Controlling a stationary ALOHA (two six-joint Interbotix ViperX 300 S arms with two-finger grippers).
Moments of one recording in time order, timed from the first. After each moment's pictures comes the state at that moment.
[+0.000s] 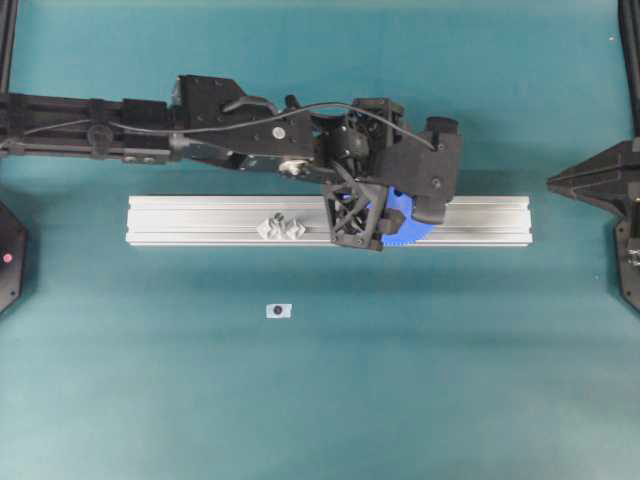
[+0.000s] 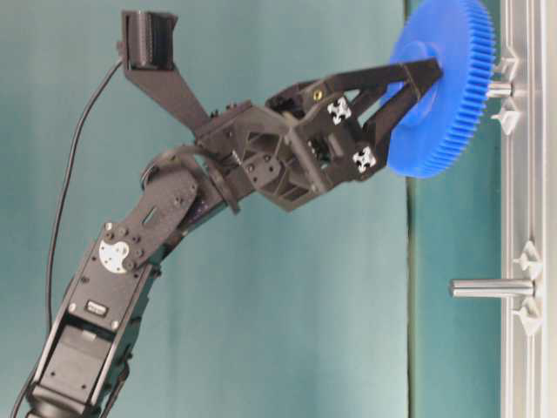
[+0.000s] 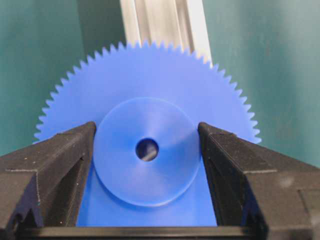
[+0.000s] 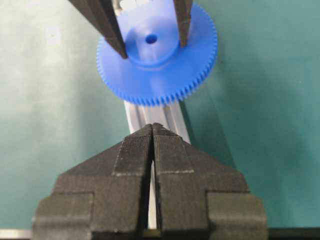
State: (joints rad) left arm 0.11 0.37 -0.03 0.02 0.52 0.35; right arm -0.18 -1.13 1.18 0.02 0.44 0.07
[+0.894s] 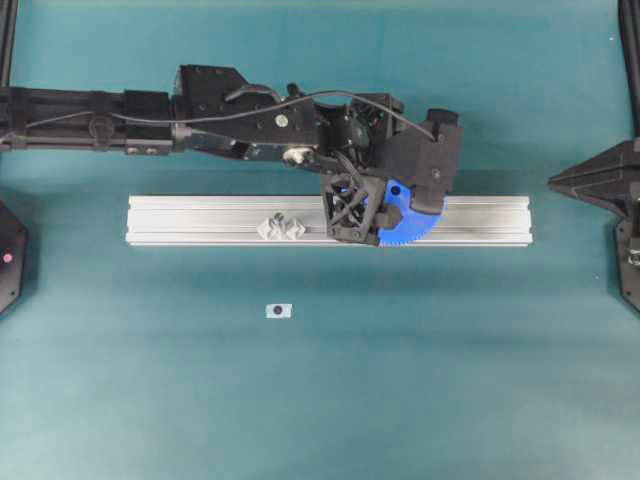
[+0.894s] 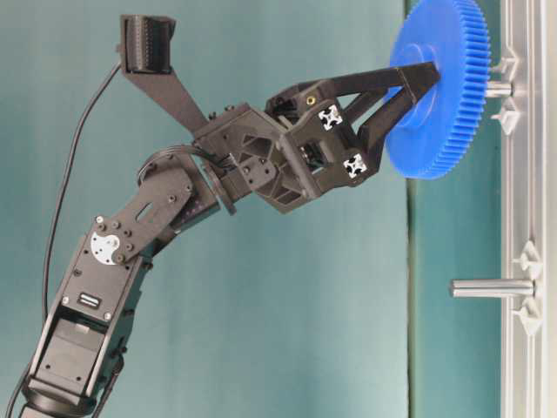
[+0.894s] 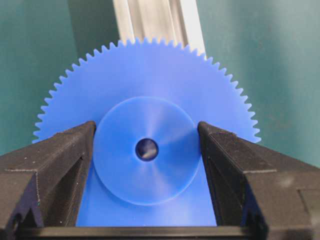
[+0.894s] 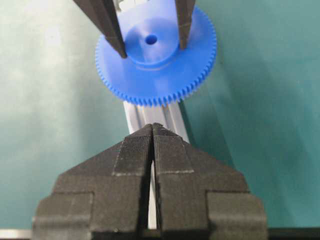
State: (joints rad) left arm 0.13 0.37 -0.06 0.02 0.64 0.35; right arm -0.18 -1.14 1.18 0.02 0.44 0.07
